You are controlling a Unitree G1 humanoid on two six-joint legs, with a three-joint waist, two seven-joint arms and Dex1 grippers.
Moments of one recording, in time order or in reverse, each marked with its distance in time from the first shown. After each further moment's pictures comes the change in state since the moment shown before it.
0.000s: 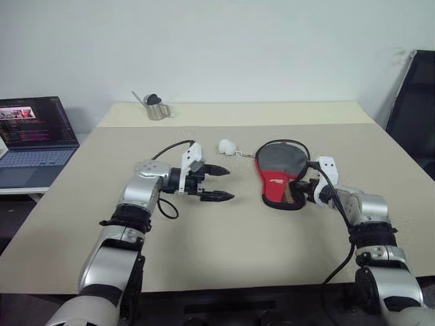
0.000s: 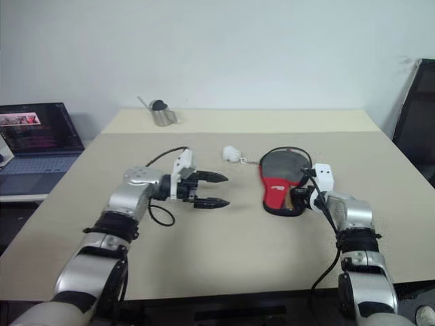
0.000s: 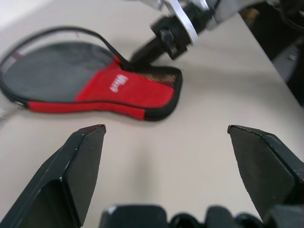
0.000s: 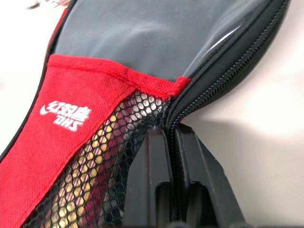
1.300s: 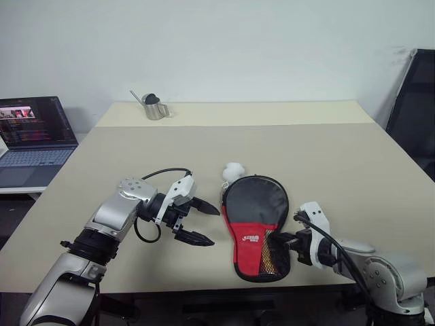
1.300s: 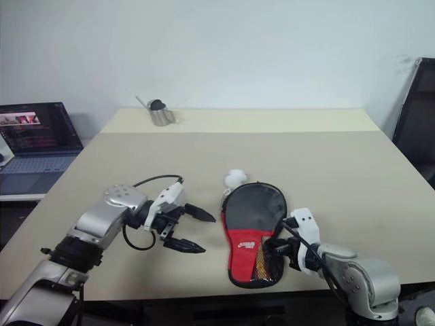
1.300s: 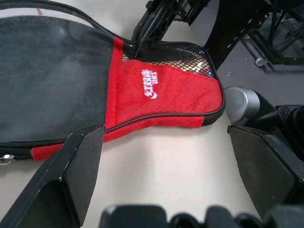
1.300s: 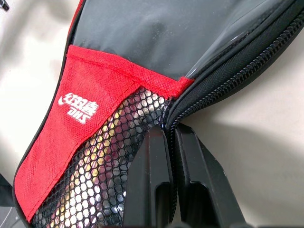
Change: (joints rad) left arm 0.211 0.253 -0.202 -0.368 -0.184 0.091 -0.079; right arm 0.490 0.056 0.045 -0.957 0.241 0.593 -0.056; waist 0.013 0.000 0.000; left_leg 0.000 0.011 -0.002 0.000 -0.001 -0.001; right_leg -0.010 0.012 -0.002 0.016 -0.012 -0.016
